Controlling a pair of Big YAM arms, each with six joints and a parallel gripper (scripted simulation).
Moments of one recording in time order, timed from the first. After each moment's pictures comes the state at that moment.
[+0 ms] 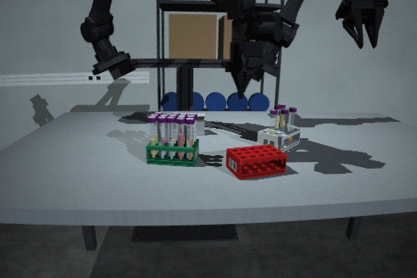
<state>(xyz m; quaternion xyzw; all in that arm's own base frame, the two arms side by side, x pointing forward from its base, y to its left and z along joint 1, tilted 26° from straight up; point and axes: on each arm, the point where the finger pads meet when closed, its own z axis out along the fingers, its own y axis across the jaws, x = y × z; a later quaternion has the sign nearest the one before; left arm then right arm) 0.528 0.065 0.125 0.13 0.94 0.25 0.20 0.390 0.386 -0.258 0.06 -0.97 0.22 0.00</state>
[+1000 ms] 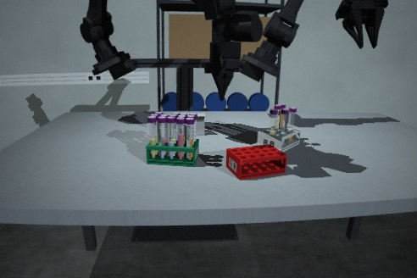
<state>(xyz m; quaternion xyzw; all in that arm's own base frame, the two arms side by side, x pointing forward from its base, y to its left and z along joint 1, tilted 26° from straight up) 0.528 0.065 0.125 0.13 0.94 0.25 0.20 0.405 0.337 -0.237 0.05 -0.97 0.22 0.00</state>
